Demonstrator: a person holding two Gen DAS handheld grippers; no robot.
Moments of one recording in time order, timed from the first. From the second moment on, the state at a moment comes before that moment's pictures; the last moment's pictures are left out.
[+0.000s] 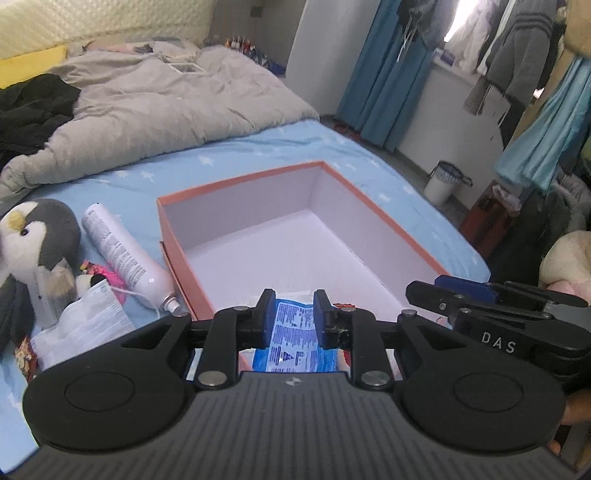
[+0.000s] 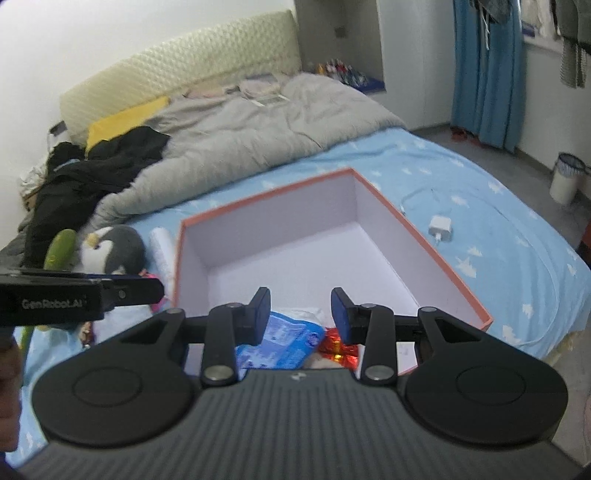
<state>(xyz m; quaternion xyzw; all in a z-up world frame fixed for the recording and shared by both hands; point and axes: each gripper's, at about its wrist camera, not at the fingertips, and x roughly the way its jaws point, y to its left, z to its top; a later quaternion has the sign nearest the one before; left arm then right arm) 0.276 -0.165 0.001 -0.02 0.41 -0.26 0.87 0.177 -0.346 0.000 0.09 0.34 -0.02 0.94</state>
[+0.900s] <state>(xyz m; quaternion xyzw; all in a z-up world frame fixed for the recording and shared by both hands) 0.151 -0.048 0.064 -0.07 0.31 -0.25 0.91 0.094 -0.253 0.047 0.08 0.25 0.07 0.96</state>
